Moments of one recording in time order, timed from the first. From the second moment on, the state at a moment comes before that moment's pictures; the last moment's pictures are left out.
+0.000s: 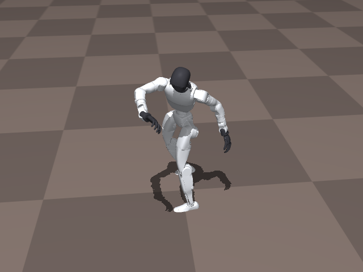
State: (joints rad) left arm 0.21 0.60 0.03 0.84 -0.33 -0.13 0.14; right arm -1.90 -0.91 1.40 0.44 -0.83 0.12 -0.56; waist 0.67 -0.26 0.48; left_leg -0.39 0.10 -0.38 0.29 -0.08 -0.24; right_leg -0.04 -0.33 -0.77 0.47 0.13 0.13
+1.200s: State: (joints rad) left arm 0.12 0.63 -0.07 0.95 -0.43 -0.04 0.12; right arm -1.76 -1.13 0.50 0.88 1.40 -0.36 -0.42; waist -0.12 0.17 0.22; left_leg 0.13 0.34 0.38 0.09 -0.01 -0.26; right_leg -0.10 -0.09 -0.04 0.27 -0.09 0.15
